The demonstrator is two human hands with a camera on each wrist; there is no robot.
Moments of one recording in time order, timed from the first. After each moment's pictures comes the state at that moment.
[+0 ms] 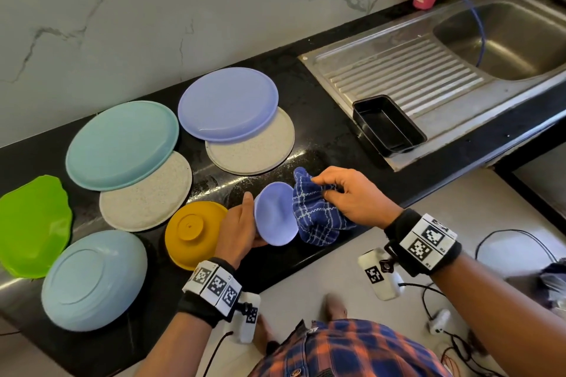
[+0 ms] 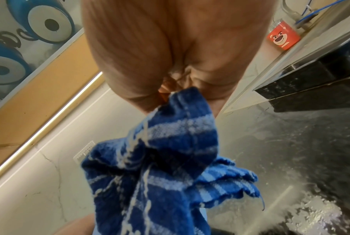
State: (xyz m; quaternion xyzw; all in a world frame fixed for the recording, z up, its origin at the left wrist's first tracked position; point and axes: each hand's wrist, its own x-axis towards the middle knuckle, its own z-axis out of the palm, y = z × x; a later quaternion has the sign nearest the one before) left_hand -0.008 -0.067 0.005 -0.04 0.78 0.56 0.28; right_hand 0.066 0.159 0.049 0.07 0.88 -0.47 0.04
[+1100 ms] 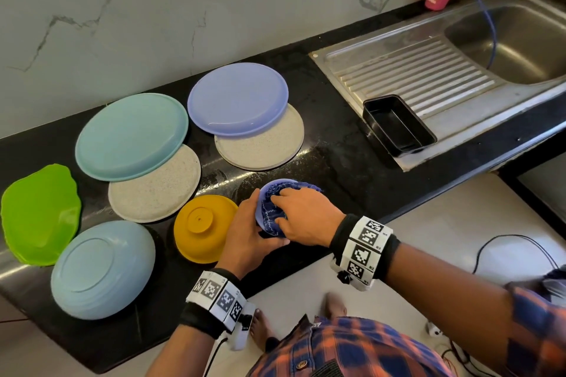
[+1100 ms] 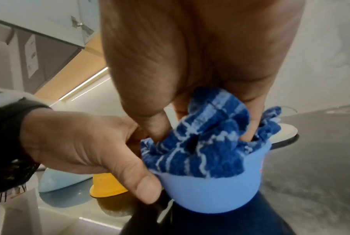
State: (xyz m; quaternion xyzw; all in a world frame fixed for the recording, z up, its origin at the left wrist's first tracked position) left_hand -0.005 -0.097 -0.031 0.20 0.83 0.47 0.20; right_hand 0.028 0.066 0.032 -0.03 0.97 -0.16 0.17
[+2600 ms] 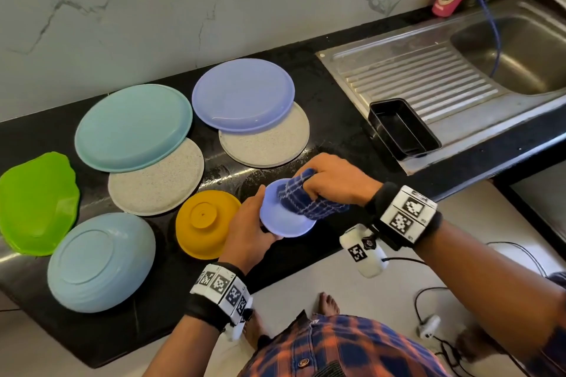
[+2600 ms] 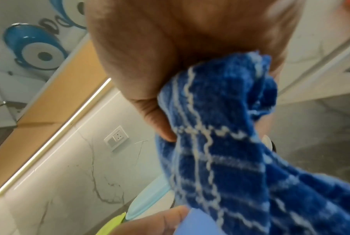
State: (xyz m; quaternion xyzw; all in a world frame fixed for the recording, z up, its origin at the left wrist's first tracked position) left_hand -0.007 -0.093 -0.034 0.18 0.79 0.54 0.21; right_hand 0.011 0.110 0.092 0.09 0.90 -0.39 0.19
